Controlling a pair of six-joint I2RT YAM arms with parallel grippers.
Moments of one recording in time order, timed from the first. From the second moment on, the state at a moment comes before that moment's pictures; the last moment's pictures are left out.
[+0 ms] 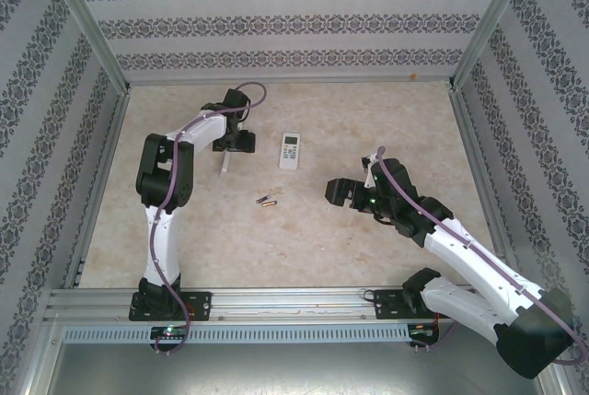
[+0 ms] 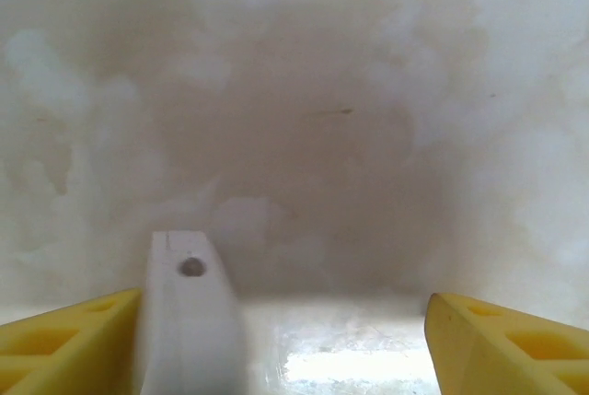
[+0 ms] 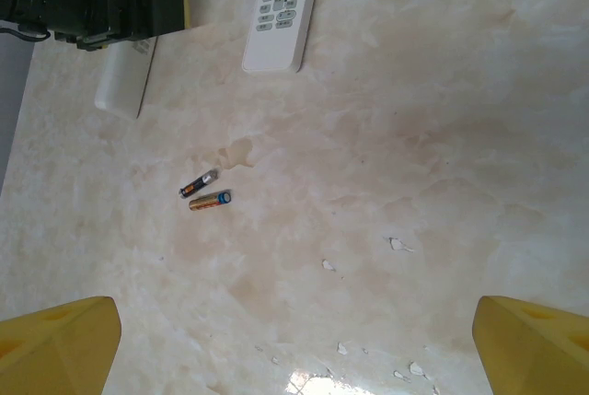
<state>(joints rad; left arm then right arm) -0.23 2.20 1.69 -0.76 -0.08 -0.24 0.54 0.93 0.67 -0.46 -0.16 0.69</state>
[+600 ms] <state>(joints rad) -0.18 2.08 1.54 -0.72 0.07 -0.30 0.55 0.94 0.70 -0.46 -0.15 0.71</state>
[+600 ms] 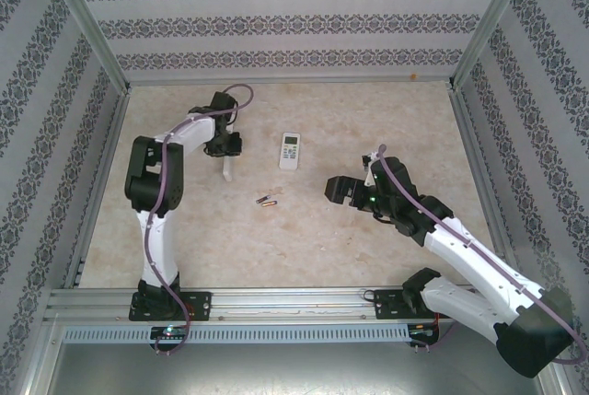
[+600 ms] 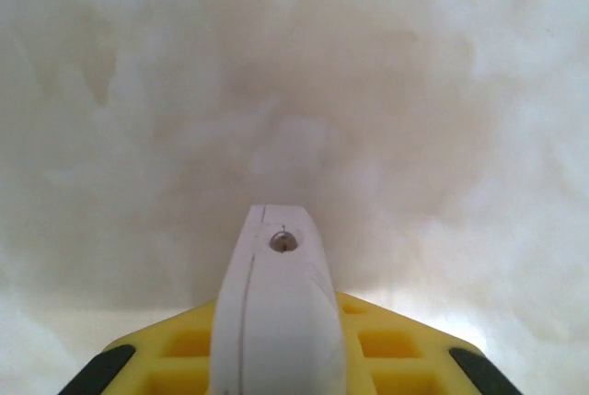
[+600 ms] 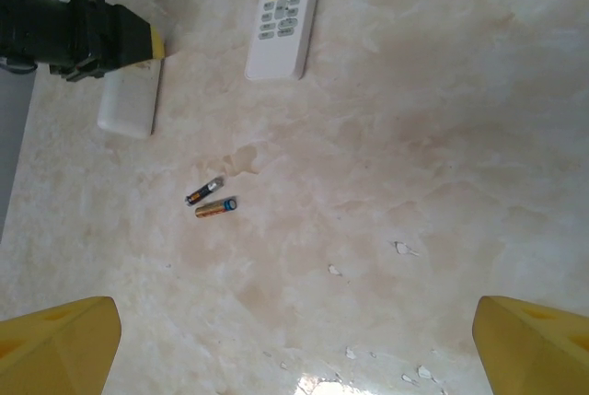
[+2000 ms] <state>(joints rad) -0.41 1.26 0.71 0.81 0.18 -1.34 0.78 1.43 0.95 0.48 -0.26 1.20</state>
